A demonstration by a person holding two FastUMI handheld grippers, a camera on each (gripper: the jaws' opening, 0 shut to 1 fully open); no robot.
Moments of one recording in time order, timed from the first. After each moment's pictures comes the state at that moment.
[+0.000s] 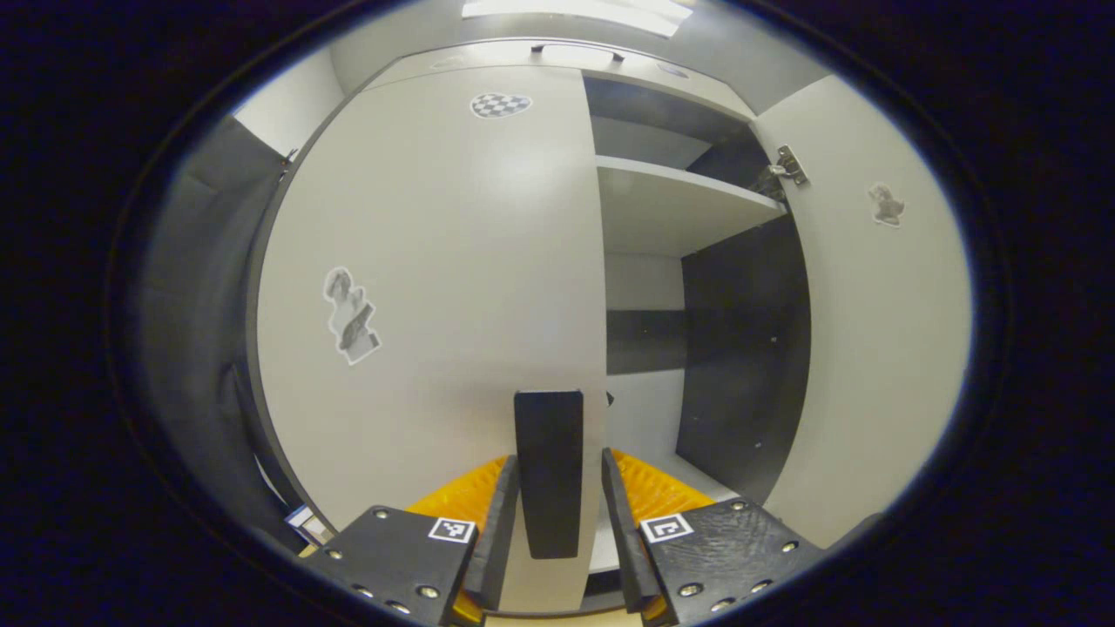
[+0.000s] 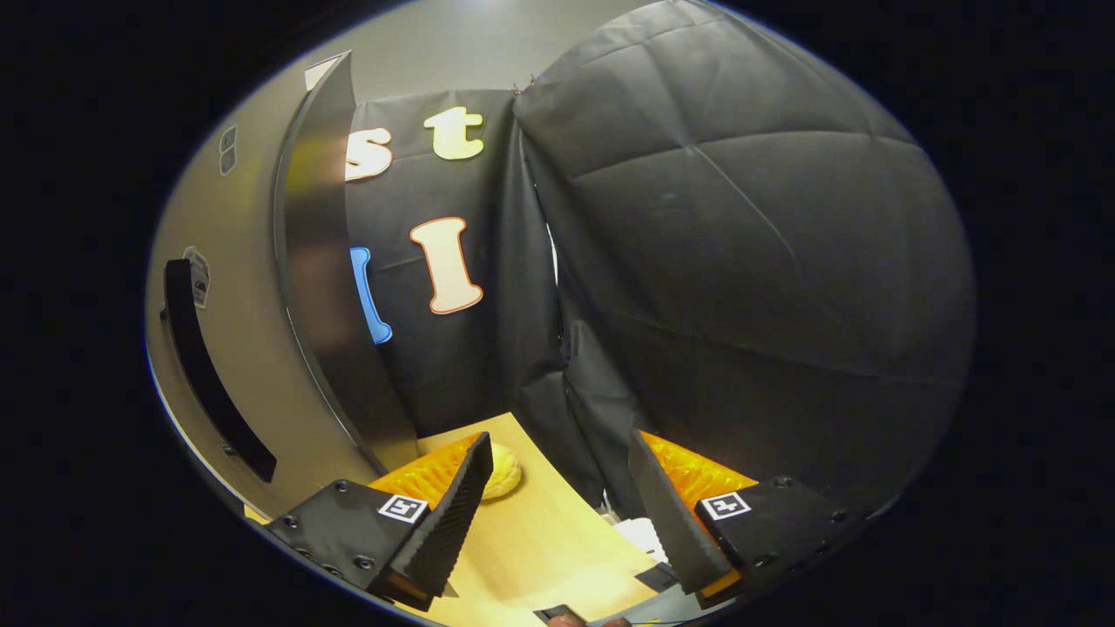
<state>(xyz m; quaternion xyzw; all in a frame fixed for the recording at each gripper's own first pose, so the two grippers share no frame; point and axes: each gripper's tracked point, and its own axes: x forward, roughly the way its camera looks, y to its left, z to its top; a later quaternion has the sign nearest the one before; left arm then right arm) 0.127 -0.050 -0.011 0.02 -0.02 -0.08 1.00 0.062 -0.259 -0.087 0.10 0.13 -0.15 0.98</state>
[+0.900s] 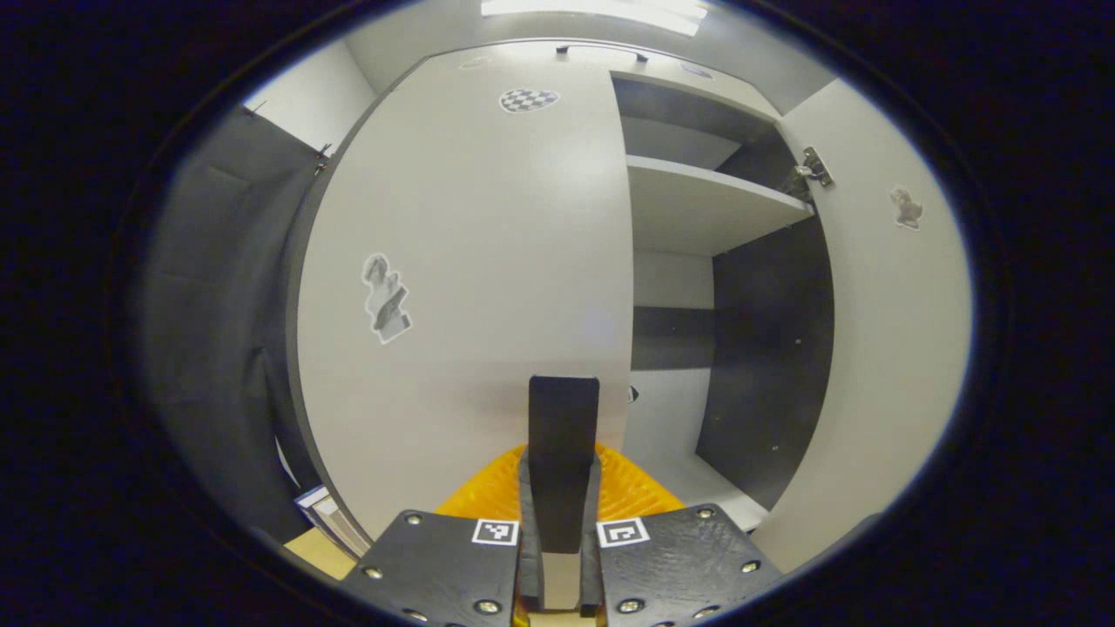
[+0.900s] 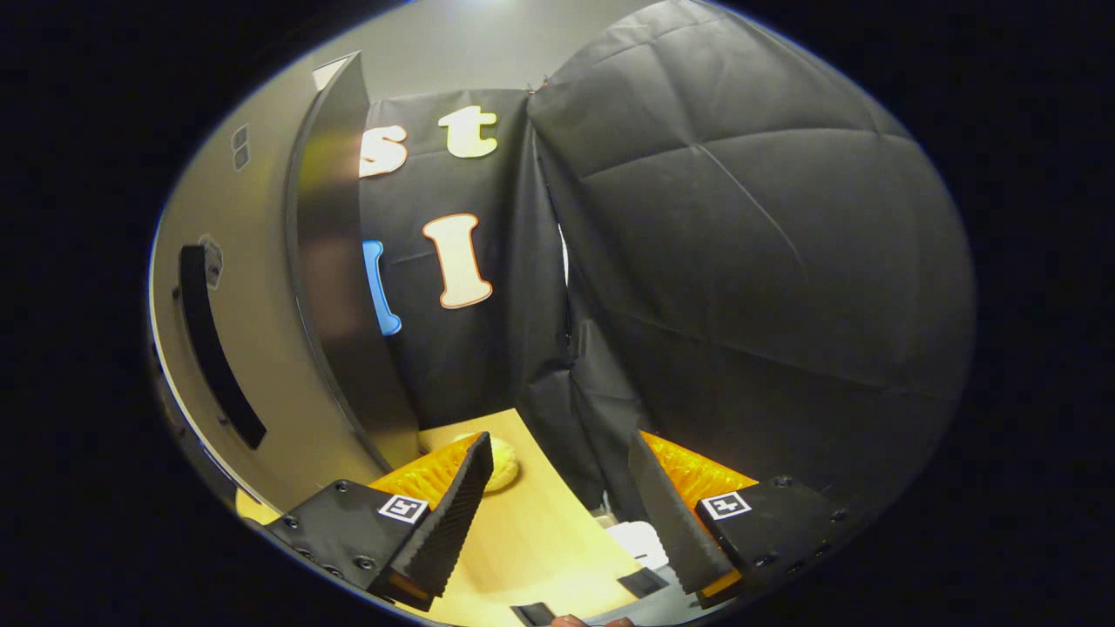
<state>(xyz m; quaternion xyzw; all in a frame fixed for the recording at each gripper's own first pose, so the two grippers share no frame) 0.119 -0.042 -0.019 0.00 -0.01 -0.03 1.00 0.055 -0.277 -0.090 0.06 0.13 -0.11 0.98</state>
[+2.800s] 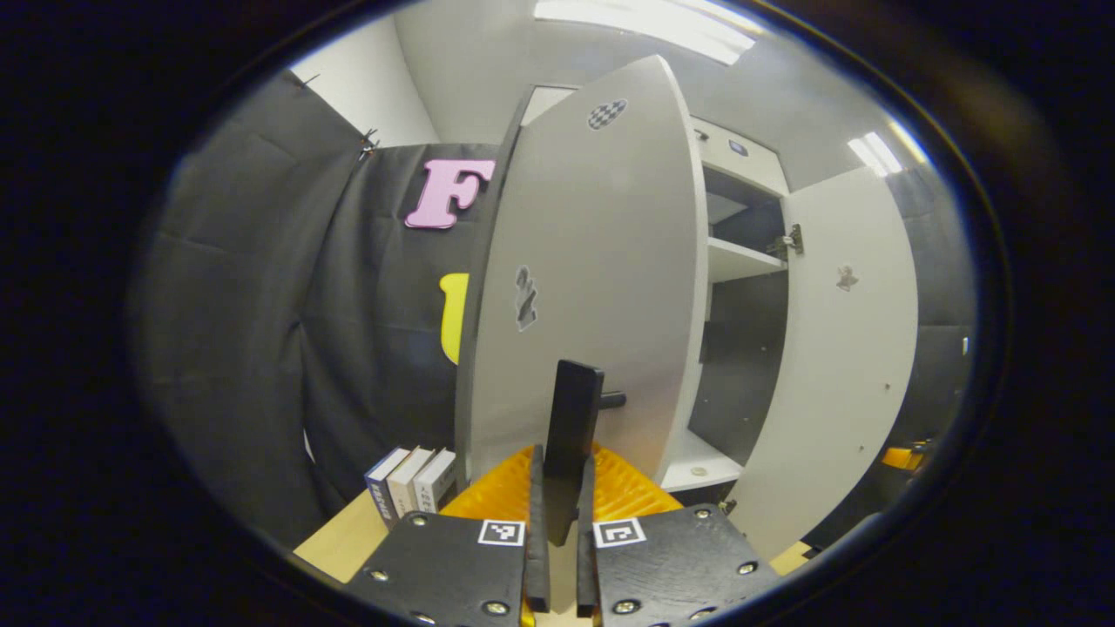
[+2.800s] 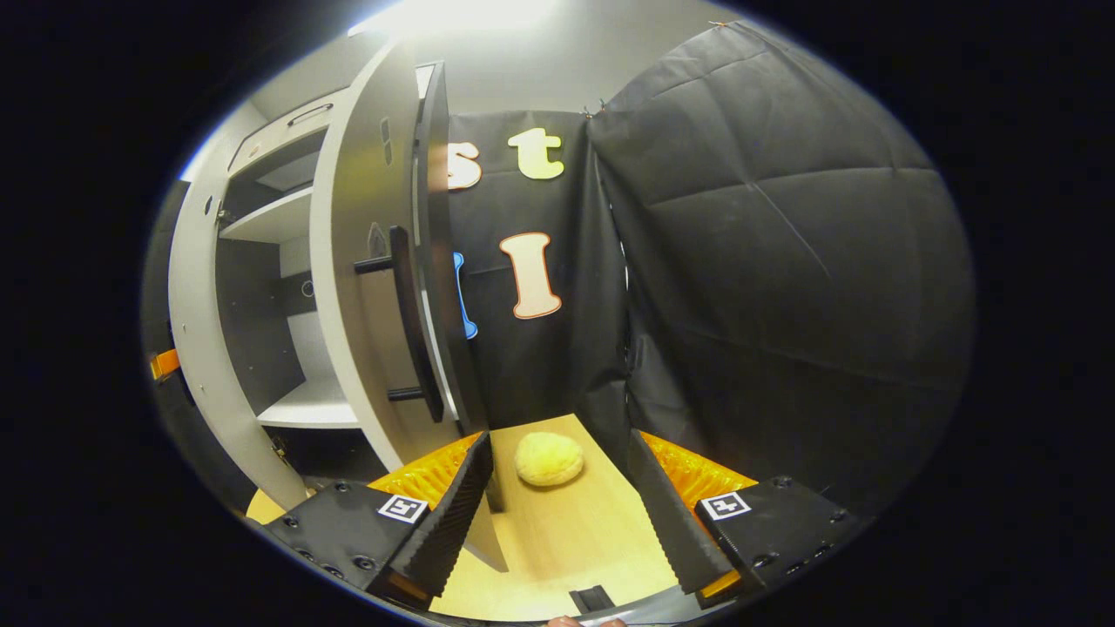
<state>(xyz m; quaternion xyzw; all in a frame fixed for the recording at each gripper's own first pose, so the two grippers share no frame) 0.058 -0.017 -0.022 -0.05 0.00 -0.04 1.00 -0.005 -0.154 -0.065 0.07 0.09 -0.04 0.99</state>
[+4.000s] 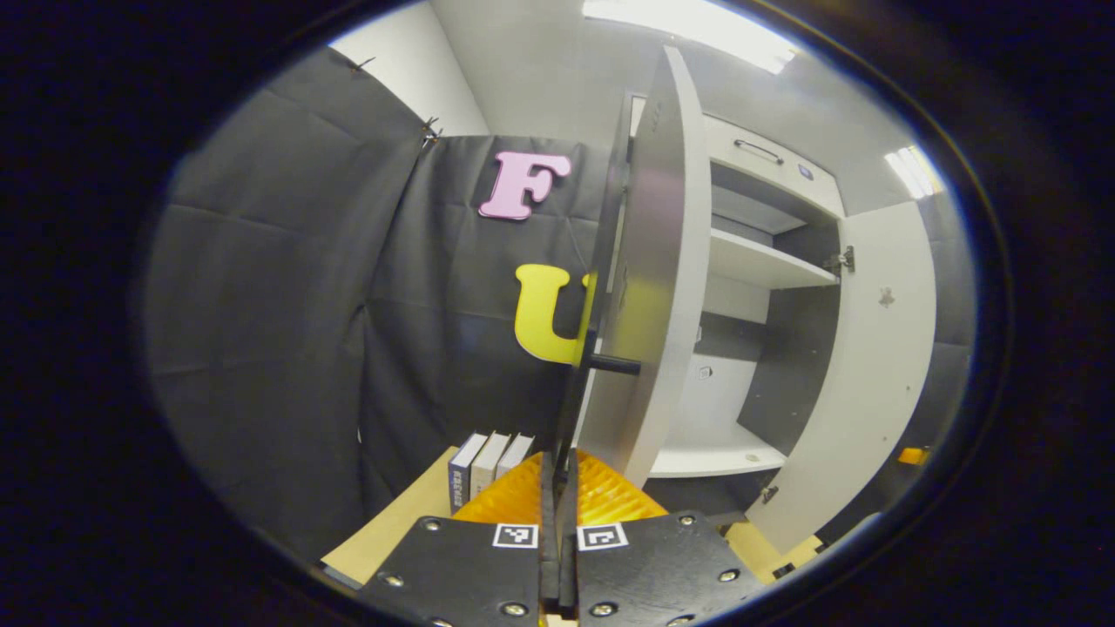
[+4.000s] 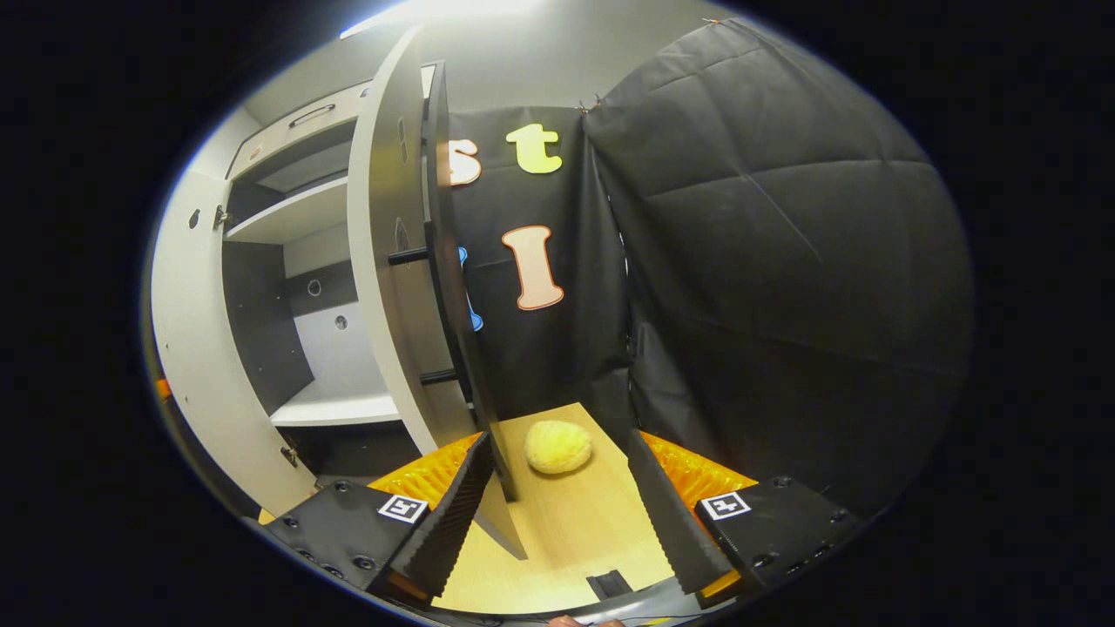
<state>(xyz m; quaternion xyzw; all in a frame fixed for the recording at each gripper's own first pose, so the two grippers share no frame) 0.049 0.021 -0.029 -0.09 0.02 0.02 1.00 -0.024 -0.128 -0.061 0.09 0.10 -0.05 0.99</state>
